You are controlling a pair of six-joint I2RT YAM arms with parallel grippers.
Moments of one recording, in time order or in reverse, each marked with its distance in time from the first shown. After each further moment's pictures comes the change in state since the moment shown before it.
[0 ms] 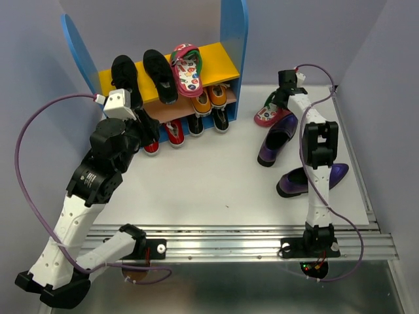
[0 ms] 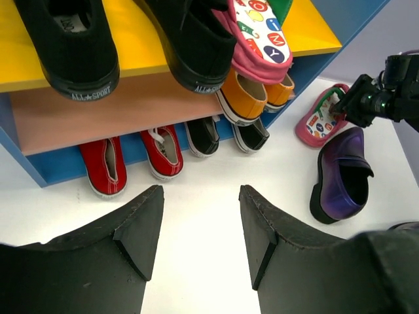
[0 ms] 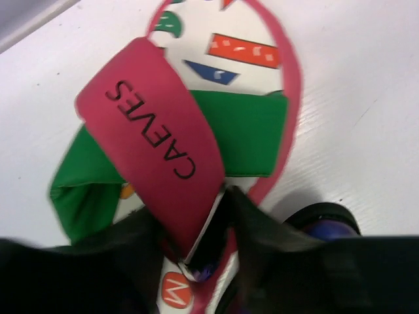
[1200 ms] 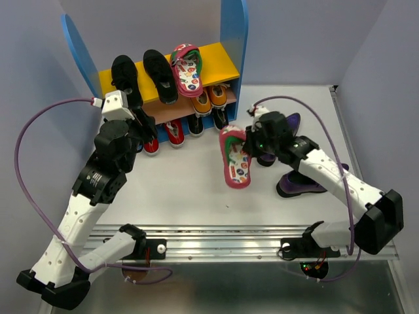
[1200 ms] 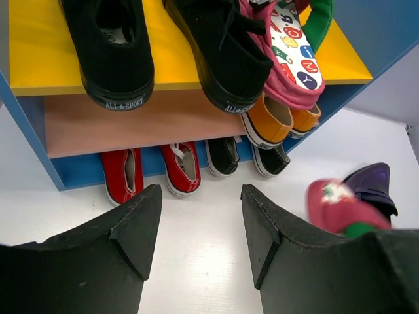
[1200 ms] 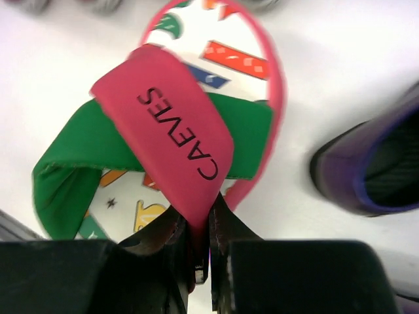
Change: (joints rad) left arm 0.000 -0.016 -0.080 0.099 -0.127 -0.013; right arm 0.459 -1.125 -0.994 0.026 -0.347 -0.259
